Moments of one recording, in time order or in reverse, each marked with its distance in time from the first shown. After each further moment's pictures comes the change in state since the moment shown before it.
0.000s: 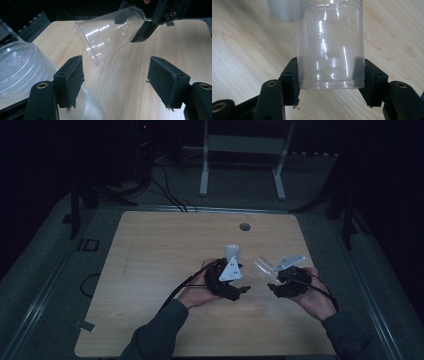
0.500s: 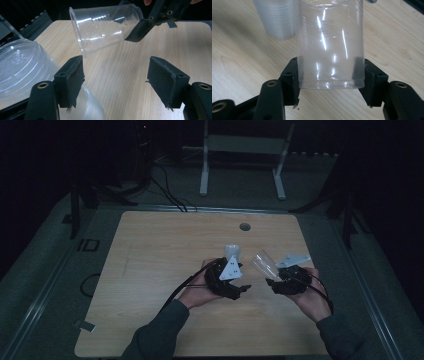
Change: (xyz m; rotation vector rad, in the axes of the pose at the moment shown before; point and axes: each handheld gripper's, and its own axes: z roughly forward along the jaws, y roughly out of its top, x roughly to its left) left arm 0.000 0.001 0.001 -0.002 0.014 -0.018; right arm -0.001 -0.001 0.001 -0.107 -0.028 0.102
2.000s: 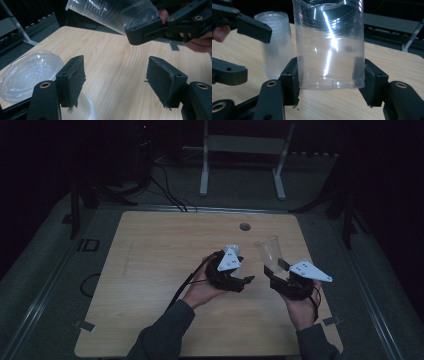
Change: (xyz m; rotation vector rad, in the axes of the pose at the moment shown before) left arm 0.008 0.010 -0.003 -0.087 0.031 -0.148; right arm 0.020 -0.016 -0.015 -0.499 -0.076 0.261
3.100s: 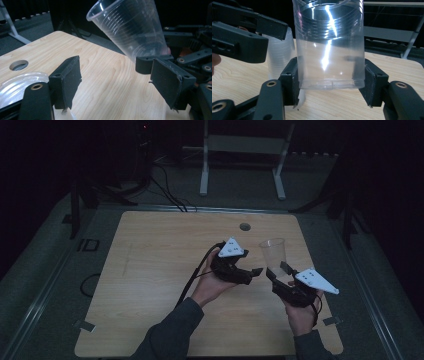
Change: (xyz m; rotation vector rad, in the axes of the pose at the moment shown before) left arm 0.008 0.020 0.006 -0.074 -0.055 -0.189; right arm 0.004 -0.014 -0.013 -0.113 -0.004 0.053
